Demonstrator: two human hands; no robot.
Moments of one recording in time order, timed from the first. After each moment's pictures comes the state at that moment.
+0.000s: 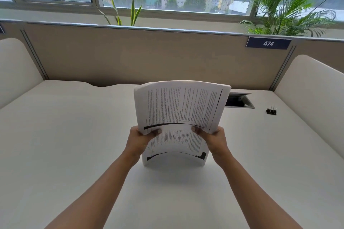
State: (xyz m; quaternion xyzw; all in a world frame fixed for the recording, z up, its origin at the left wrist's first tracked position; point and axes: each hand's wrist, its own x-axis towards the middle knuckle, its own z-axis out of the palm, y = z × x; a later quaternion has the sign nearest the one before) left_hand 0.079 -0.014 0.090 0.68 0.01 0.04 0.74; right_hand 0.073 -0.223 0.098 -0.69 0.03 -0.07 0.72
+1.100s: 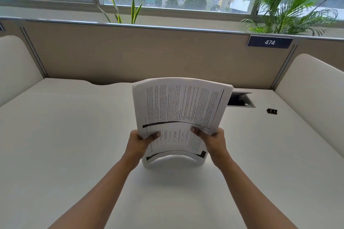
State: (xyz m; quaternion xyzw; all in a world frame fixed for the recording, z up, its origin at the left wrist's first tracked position) left_hand 0.076 -0.012 0.074 0.68 0.00 0.04 0.73; right_hand 0.072 -0.219 0.093 -0.68 0.03 -0.08 0.73
